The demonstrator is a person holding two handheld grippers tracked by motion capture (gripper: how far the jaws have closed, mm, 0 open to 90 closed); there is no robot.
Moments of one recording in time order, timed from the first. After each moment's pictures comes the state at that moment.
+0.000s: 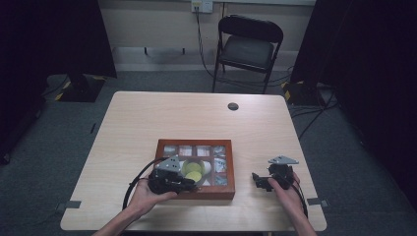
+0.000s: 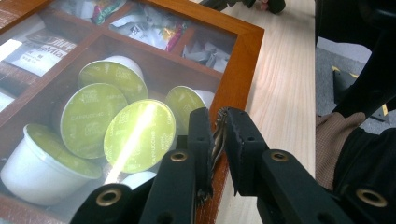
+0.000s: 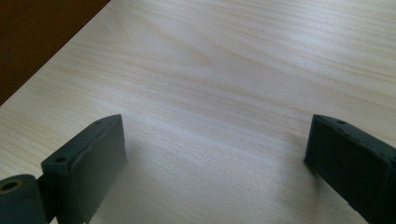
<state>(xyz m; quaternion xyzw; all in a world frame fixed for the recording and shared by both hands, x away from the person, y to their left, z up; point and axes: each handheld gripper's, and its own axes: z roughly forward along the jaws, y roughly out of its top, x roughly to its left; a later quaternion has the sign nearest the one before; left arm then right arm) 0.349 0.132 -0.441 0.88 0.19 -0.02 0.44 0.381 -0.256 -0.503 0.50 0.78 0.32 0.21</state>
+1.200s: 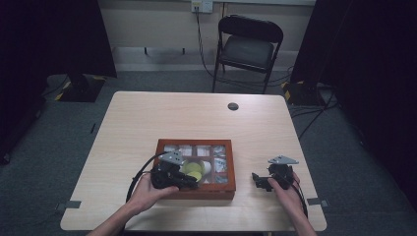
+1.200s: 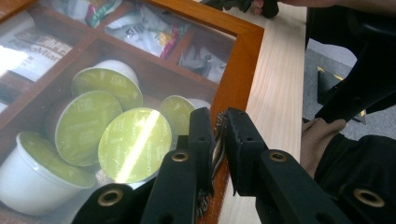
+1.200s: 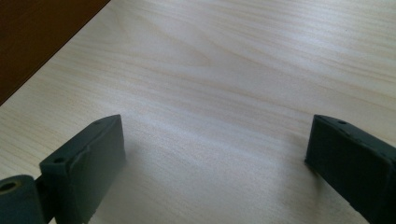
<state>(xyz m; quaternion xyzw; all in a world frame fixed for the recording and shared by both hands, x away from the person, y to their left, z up) 0.362 0.128 -0.426 0.87 0.21 -0.06 0.43 0.381 -0.256 -0.503 0.50 0.78 0.32 0.21</state>
